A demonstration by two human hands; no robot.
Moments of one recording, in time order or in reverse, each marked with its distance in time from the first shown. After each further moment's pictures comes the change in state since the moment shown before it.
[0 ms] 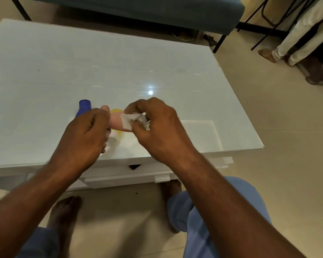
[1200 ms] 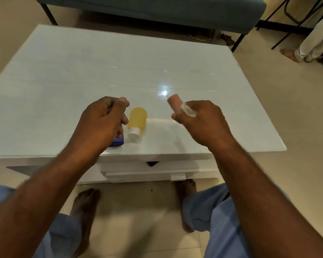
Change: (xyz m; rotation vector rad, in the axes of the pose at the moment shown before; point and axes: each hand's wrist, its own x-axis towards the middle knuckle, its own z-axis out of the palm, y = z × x) left_hand 0.013 0.007 -0.023 0.013 0.003 0.034; right_hand 0.015 0.041 -0.026 -0.126 0.070 0.287
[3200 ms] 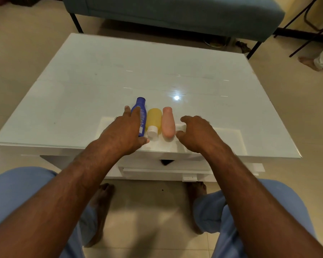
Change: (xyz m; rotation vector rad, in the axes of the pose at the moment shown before) left_hand 0.002 -0.016 -0.005 0.952 -0.310 -0.023; right_hand -0.005 -0.025 0.047 -0.352 -0.324 0.027
